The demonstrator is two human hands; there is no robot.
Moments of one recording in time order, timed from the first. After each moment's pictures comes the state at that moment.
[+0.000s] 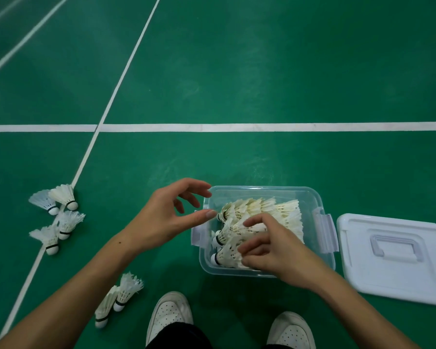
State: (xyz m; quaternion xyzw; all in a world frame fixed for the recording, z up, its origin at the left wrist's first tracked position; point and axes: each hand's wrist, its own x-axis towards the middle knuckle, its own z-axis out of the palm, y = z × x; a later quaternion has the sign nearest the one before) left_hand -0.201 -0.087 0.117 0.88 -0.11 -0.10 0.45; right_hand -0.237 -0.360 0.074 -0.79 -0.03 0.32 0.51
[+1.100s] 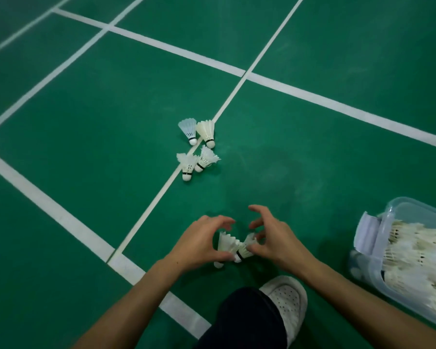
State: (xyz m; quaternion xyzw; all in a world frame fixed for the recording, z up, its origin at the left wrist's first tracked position) left_hand -0.378 0.138 -0.028 0.92 0.09 -0.17 0.34; right_hand -0.262 -0.070 -0.017 -0.84 -0.30 0.33 0.32
